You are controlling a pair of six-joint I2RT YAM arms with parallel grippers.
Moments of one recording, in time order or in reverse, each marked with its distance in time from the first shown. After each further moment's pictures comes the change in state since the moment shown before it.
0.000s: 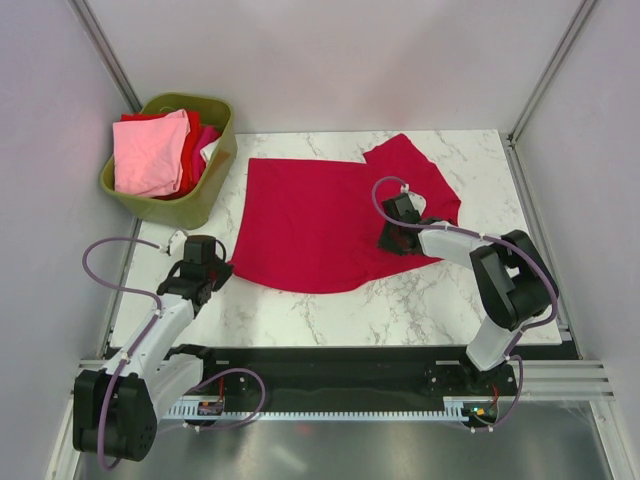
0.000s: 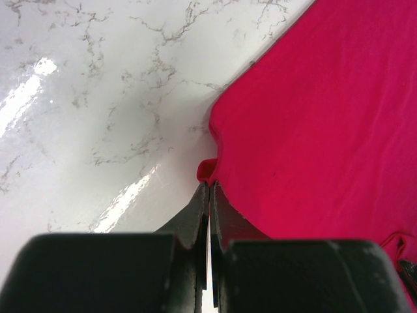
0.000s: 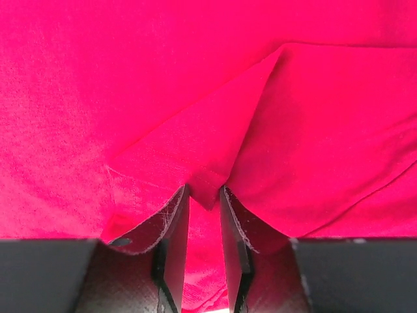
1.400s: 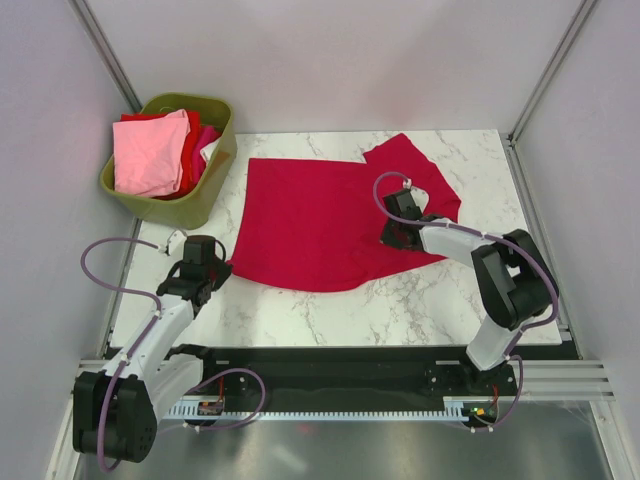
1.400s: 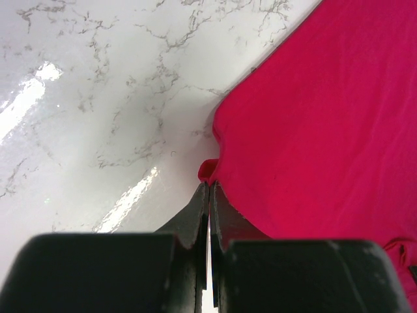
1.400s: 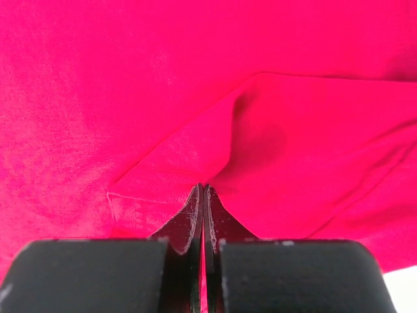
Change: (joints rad) left arm 0.000 -0.008 0.000 0.000 -0.020 0.000; right arm -0.012 0.006 0.029 -0.002 0.050 -0.017
